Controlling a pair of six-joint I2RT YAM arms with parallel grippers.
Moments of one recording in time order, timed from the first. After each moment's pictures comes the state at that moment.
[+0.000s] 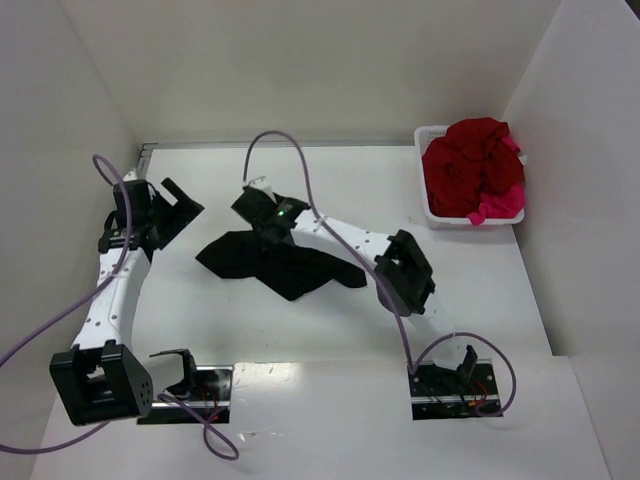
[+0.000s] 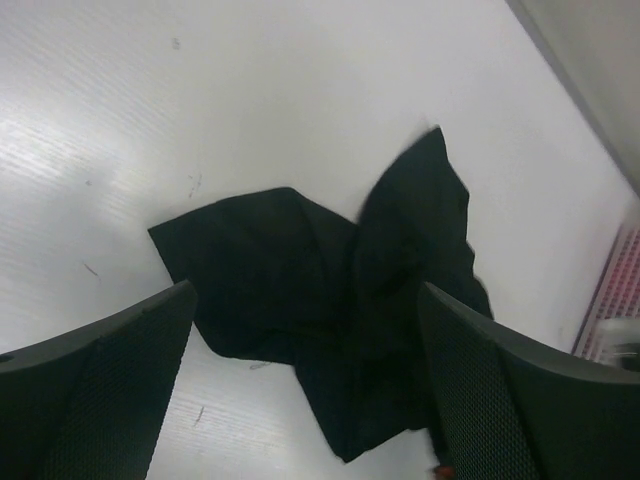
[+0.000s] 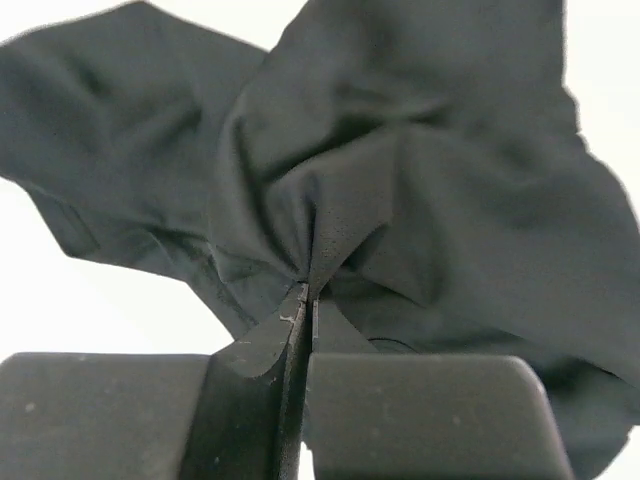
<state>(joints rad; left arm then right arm) 0.18 1.15 0.97 -0.48 0.09 -0.68 0.99 2.26 2.02 -0.75 0.36 0.44</state>
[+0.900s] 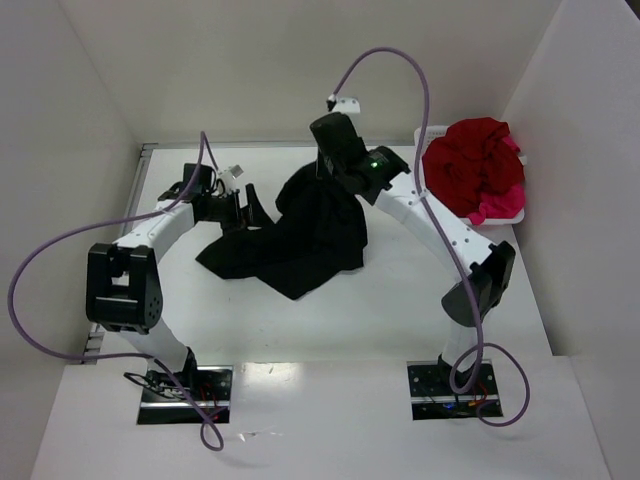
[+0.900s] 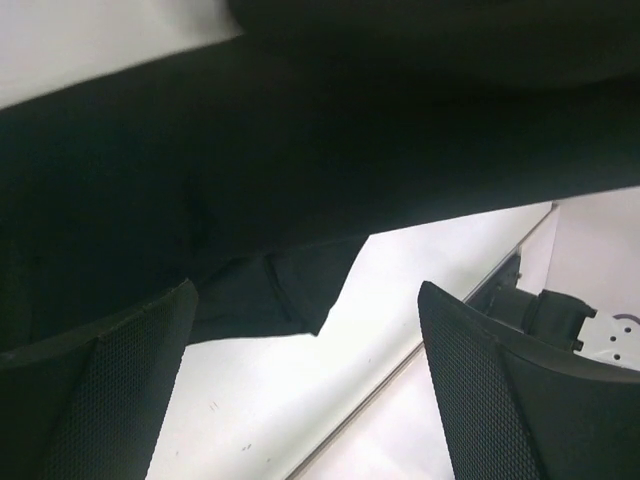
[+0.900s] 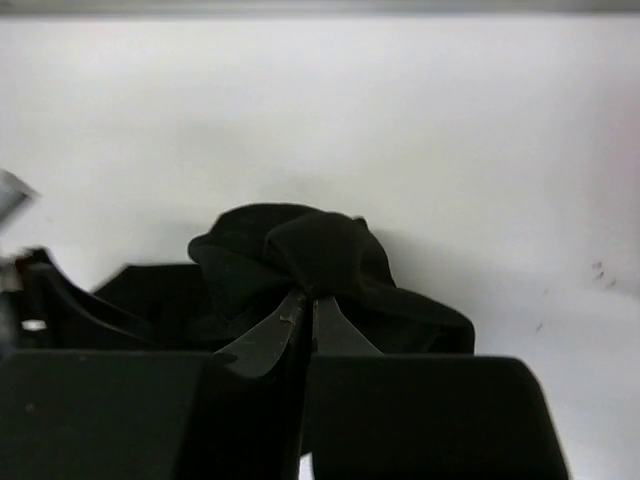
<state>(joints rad) -0.05 1.66 1.17 -0.47 0.72 -0.34 0.74 1.80 1.93 -0.75 0.50 0.47</state>
